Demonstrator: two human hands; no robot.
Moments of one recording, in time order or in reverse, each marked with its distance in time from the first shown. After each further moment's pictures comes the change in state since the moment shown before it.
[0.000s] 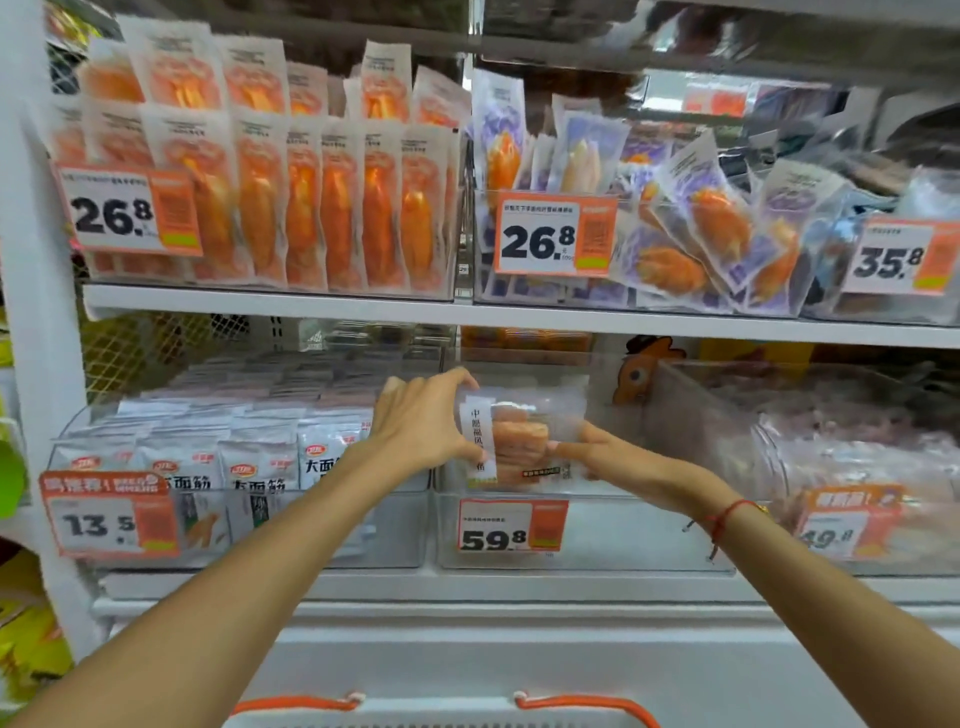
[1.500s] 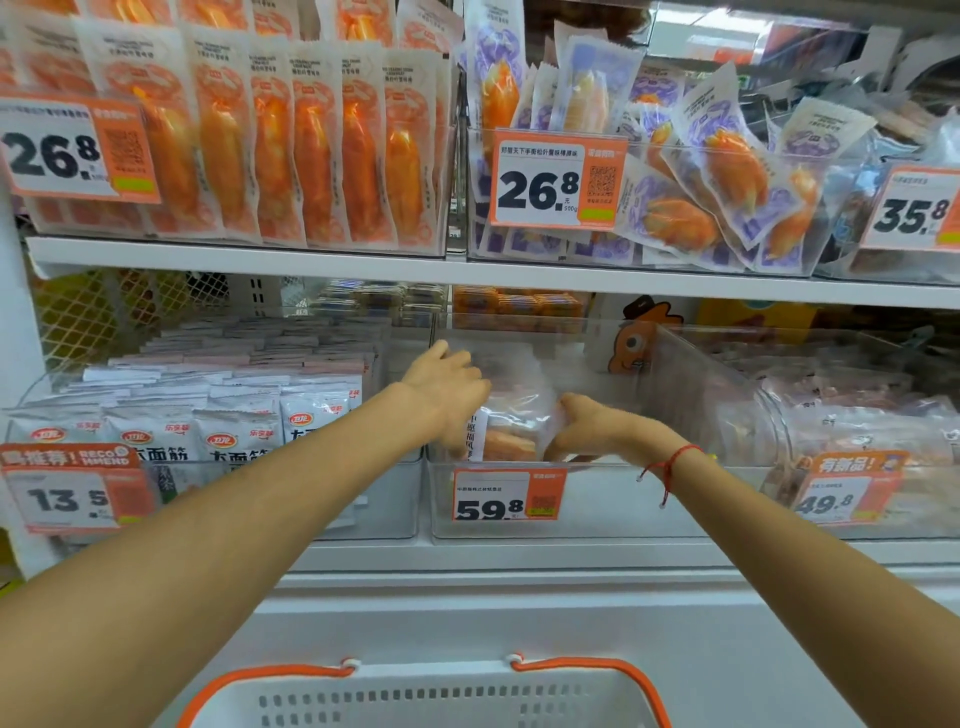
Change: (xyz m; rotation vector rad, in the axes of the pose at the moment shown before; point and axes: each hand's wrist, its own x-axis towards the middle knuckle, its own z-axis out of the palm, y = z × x) left_hand 0.026 0.008 0.021 0.662 -0.322 0.411; right_hand 0.032 0.008 0.004 -0.289 0.027 0.303
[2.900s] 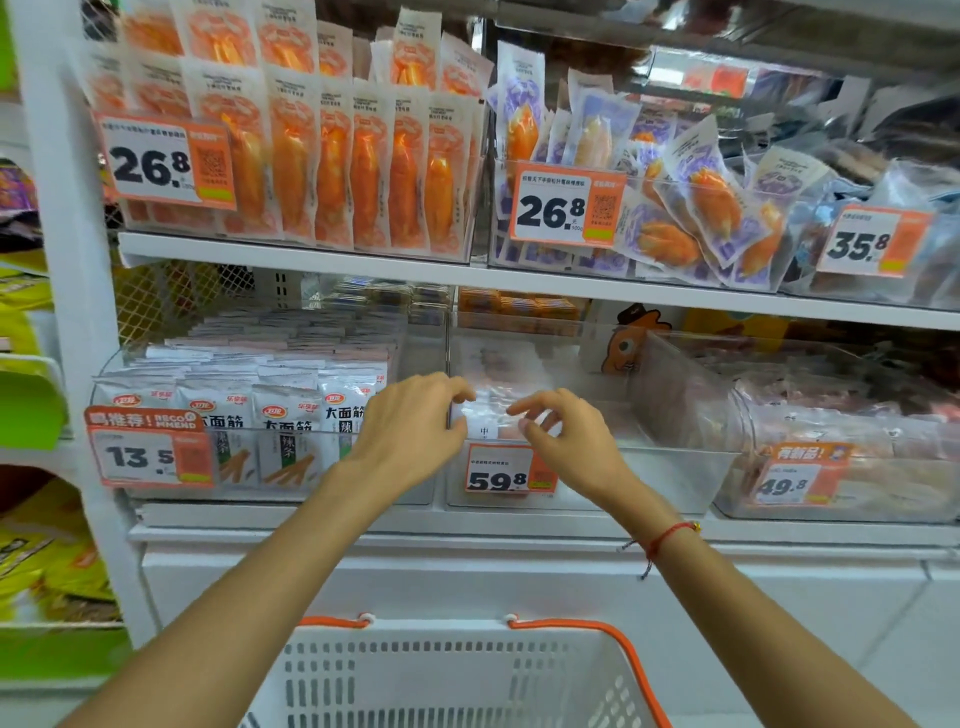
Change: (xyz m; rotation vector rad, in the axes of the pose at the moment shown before) left_hand -0.095 0.018 0.011 -0.677 0.450 -0.337; right_hand -0.059 -0.015 0.053 -0.002 0.536 -0.397
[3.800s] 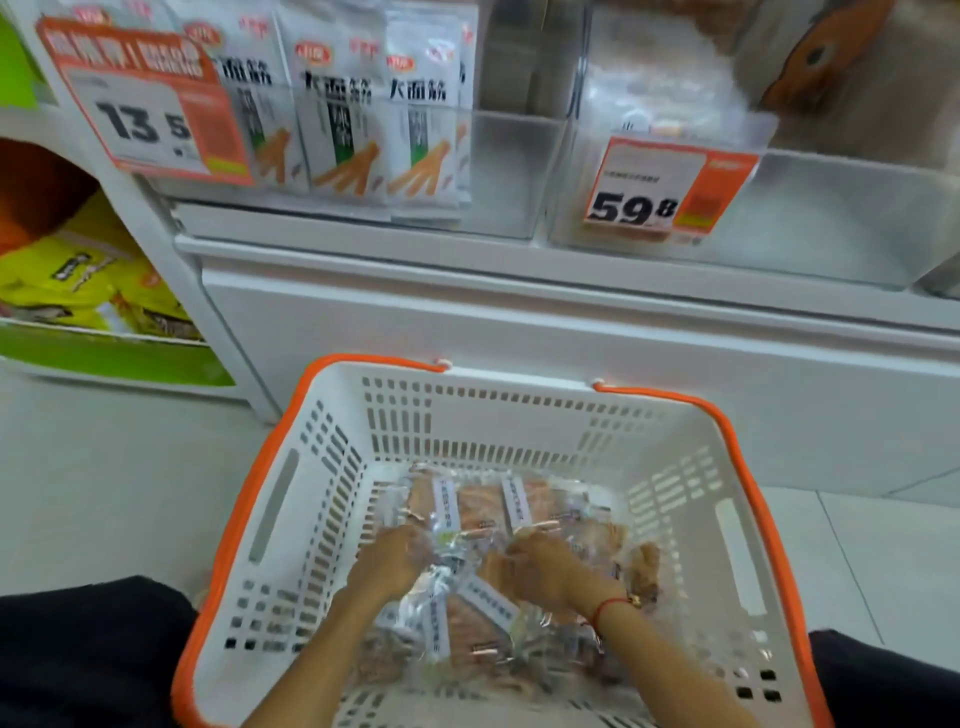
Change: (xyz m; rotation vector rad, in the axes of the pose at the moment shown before) left_hand -0.325 -0.089 0.244 -0.339 -0.982 -0.855; right_hand -0.255 0.116 0.248 -0.165 -1.179 0.452
